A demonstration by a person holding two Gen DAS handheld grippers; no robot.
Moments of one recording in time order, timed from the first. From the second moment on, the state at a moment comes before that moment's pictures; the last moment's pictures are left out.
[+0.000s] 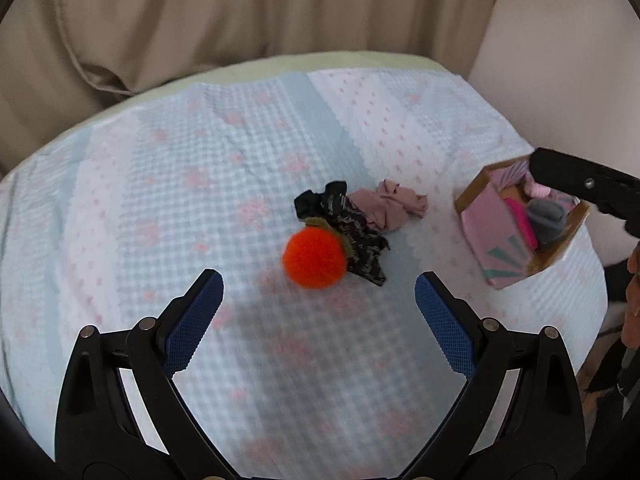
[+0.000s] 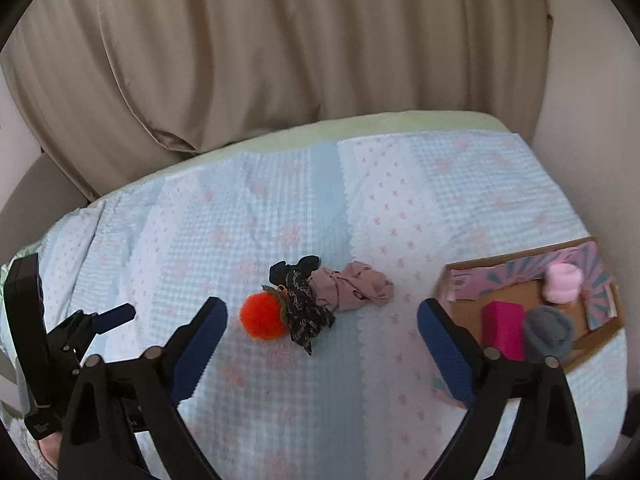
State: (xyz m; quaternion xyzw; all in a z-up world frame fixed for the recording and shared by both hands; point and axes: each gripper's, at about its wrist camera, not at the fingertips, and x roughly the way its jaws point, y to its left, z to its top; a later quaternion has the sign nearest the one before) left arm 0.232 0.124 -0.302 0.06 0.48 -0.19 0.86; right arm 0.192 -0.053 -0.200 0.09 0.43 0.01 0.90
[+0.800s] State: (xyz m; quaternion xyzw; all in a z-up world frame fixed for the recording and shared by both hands) left arm 0.313 0.100 -0.461 0.10 0.47 -0.29 0.83; right arm 0.305 -0.010 -0.396 0.08 0.48 0.07 0.87
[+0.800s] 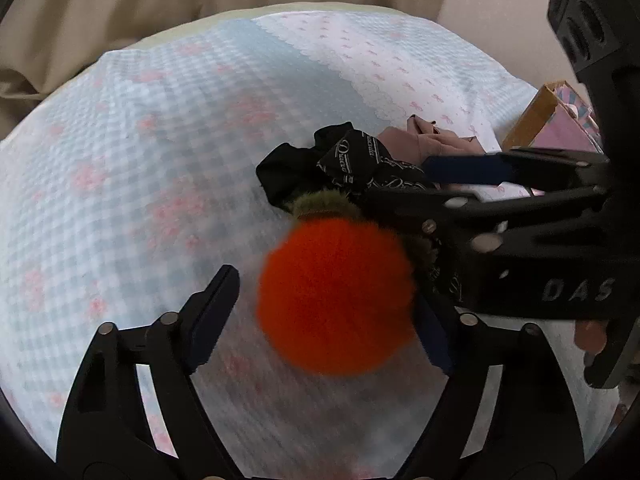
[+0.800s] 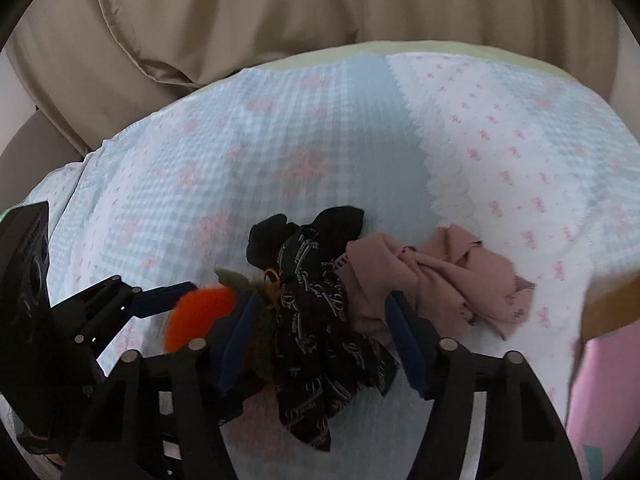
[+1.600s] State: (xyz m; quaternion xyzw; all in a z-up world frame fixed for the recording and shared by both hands) left arm 0.305 0.104 -0.437 0.09 0.47 -0.30 0.83; right arm 0.311 -0.011 -0.388 0.10 0.47 0.08 0.87
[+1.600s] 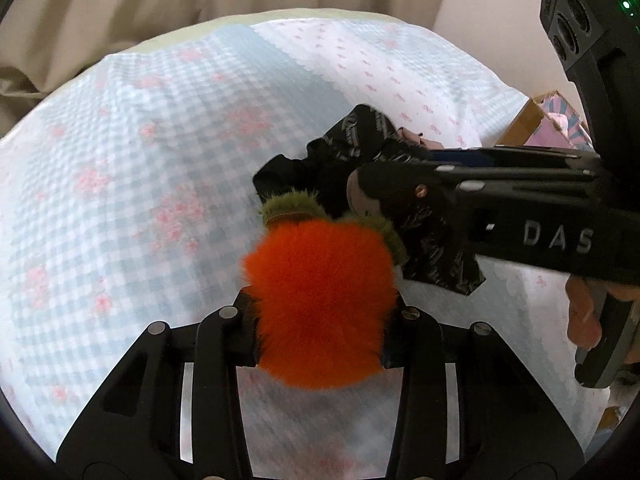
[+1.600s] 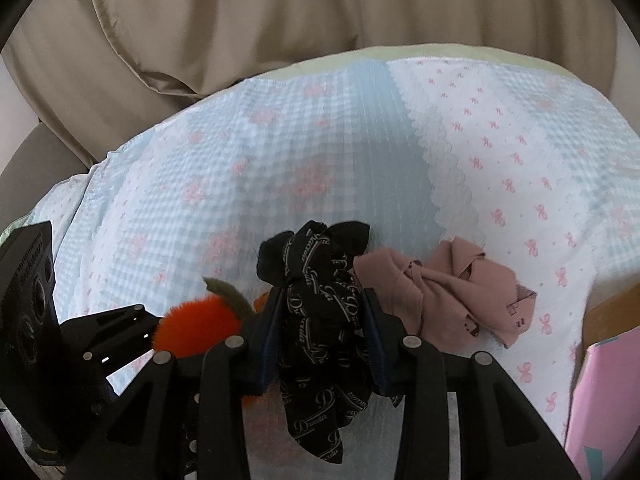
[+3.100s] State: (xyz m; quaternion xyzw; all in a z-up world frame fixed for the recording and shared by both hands) left arm 0.090 0.017 -0.130 -0.02 0.42 -0.07 0.90; right arm 0.087 -0.111 -0.099 0.05 0.41 0.07 0.91
